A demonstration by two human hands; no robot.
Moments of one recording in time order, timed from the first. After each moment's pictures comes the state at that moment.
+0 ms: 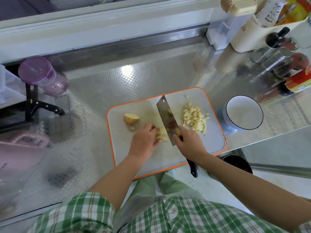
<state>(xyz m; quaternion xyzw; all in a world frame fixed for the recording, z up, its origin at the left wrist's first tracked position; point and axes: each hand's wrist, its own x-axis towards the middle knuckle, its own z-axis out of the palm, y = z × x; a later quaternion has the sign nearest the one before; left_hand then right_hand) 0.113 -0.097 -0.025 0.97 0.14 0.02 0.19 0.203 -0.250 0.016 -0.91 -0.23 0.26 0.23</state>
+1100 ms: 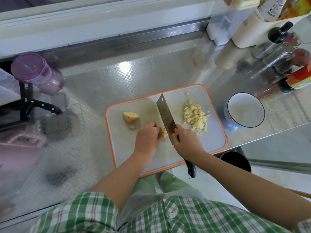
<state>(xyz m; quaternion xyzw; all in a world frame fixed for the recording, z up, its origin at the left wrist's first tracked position) 0.130 -0.105 -0.025 0.95 0.20 -0.02 0.24 0.198 -0.239 0.013 -0.91 -0.25 0.27 0.18</state>
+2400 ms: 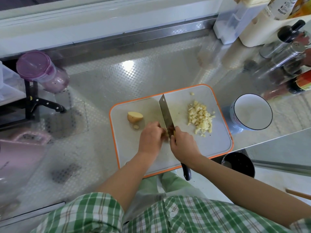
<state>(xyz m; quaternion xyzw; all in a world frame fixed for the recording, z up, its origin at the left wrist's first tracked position) 0.132 -0.104 -0.025 0.94 0.22 -0.02 0.28 0.183 -0.220 0.008 -0.91 -0.24 0.29 0.15</state>
